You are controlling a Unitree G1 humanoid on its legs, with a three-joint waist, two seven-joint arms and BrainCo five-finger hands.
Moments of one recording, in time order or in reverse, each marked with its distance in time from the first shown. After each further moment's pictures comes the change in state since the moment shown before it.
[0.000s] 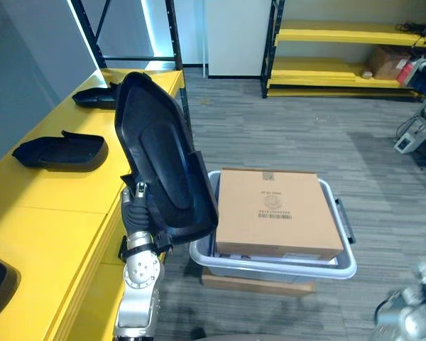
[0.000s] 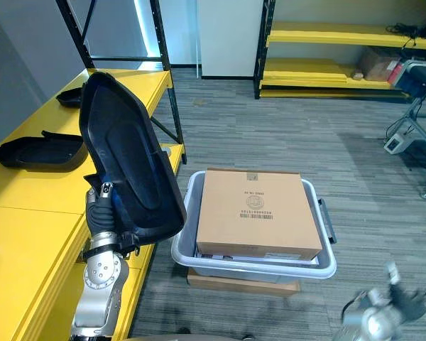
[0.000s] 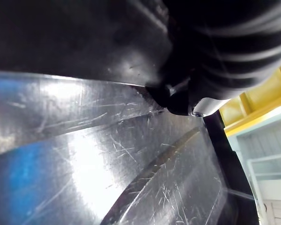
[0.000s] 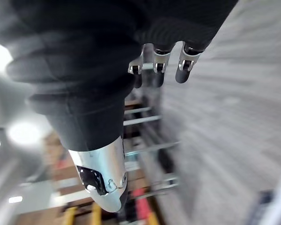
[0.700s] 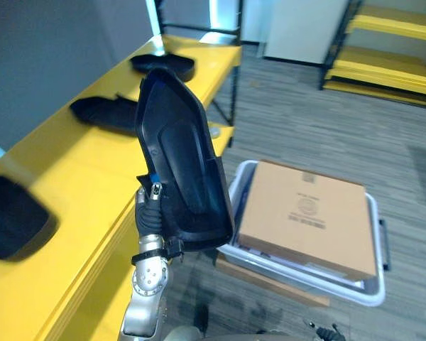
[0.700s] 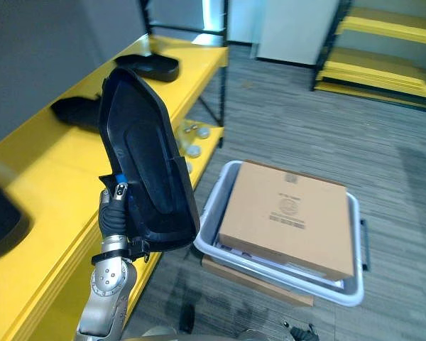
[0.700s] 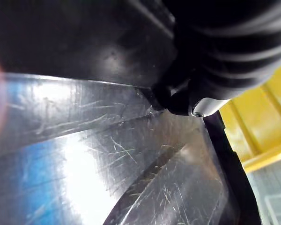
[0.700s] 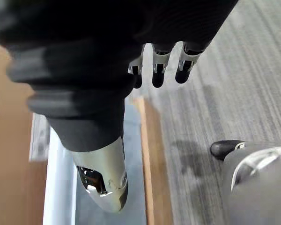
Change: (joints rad) left arm -0.003 -0.002 -0.130 -0.098 -0.022 -0.034 -0.004; right arm -0.062 -0.064 0.387 0.255 -0.228 0.049 0.068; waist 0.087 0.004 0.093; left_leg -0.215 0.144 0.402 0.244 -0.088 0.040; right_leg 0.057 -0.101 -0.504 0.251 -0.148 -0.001
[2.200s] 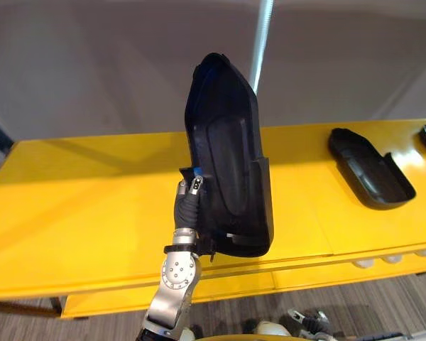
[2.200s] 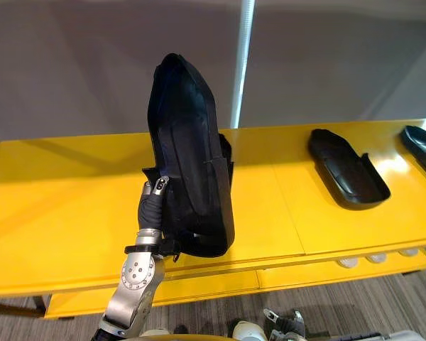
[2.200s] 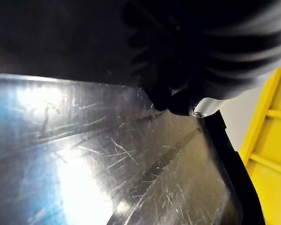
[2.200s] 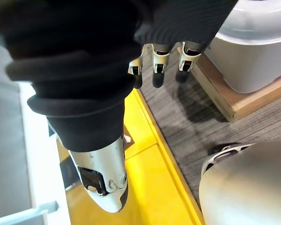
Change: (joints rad) left arm -0.091 0.000 -0.131 0.098 -0.057 -0.016 -0.045; right arm 0.047 0.082 0.037 -0.081 -0.033 0.026 -0.005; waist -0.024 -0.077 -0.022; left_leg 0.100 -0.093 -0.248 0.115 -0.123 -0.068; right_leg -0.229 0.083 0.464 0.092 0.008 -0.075
